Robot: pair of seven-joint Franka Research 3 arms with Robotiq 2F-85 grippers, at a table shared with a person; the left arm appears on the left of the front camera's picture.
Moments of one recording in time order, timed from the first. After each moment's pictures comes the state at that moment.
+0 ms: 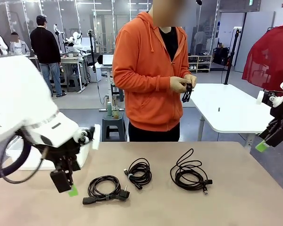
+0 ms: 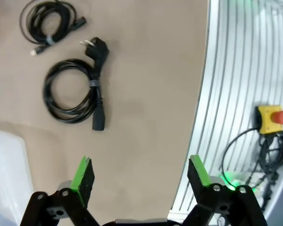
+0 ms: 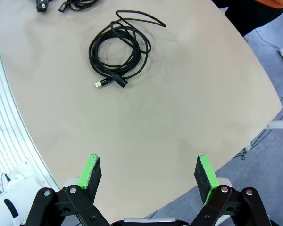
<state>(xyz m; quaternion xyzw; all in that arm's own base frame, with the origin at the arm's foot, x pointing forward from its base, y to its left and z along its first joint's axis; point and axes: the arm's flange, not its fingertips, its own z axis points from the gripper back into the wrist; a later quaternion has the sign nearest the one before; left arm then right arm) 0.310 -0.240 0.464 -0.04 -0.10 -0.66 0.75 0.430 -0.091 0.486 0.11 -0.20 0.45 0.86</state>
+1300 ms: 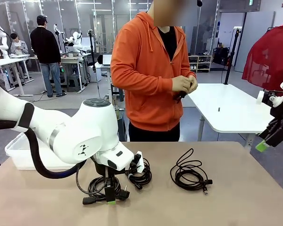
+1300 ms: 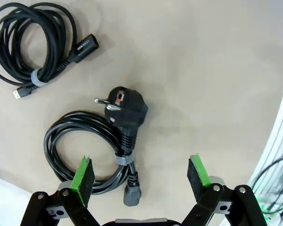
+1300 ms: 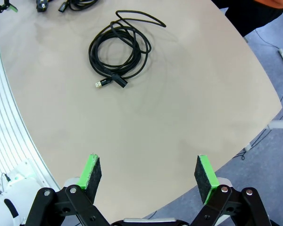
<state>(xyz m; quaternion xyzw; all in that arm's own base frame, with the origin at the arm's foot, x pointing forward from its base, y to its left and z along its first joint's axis) 0.394 -0.344 0.353 0.03 -0.05 -0.66 0.75 0.431 -0.091 0.486 0.11 -0.20 0.45 0.86</state>
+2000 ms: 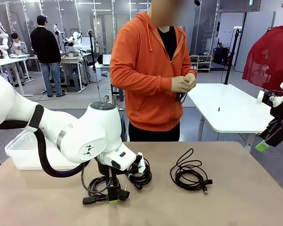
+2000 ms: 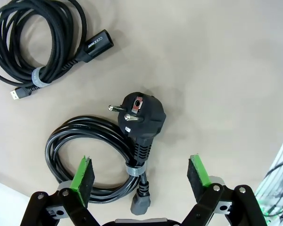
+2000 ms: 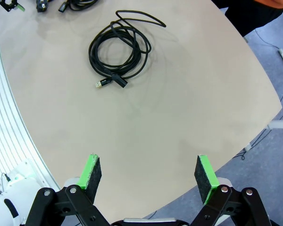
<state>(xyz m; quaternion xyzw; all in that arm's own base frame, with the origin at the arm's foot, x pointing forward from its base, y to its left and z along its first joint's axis) 0.410 -0.346 0.336 0.03 -0.04 -0.65 0.76 0.431 -0.091 0.486 0.11 -0.20 0.45 0.86</state>
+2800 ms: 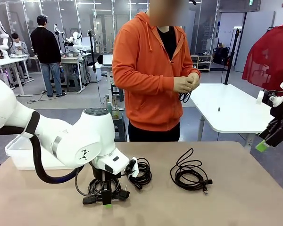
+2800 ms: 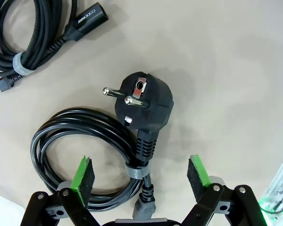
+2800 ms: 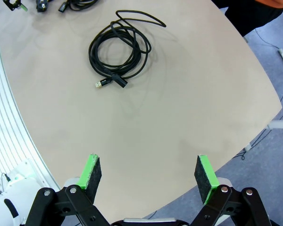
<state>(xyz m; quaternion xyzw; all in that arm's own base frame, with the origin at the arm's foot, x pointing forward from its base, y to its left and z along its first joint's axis) 0.419 -0.323 0.312 0.01 -0.03 -0.66 0.75 0.431 -0.091 0.486 0.11 -0.20 0.45 0.86</state>
